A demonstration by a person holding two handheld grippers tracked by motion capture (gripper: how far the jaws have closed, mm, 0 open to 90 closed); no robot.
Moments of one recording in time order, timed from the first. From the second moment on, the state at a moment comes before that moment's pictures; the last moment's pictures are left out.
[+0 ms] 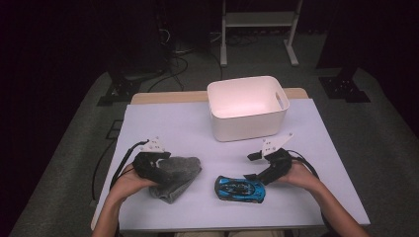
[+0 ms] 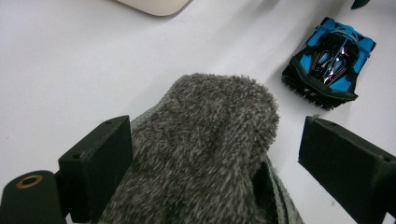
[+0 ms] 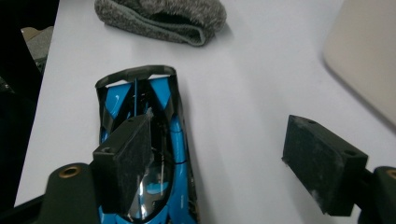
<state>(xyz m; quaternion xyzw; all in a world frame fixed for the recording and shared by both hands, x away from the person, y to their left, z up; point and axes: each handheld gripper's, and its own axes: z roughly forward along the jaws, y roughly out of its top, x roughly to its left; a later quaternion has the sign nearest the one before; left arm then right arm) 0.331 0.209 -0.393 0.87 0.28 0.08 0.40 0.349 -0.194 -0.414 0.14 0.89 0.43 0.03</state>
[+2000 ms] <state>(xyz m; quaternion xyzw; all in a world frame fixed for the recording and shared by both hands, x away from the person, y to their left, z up) 0.327 0.219 -0.388 0.87 0.28 0.08 0.40 0.452 -0.191 -0.295 0.11 0.92 0.36 0.08</state>
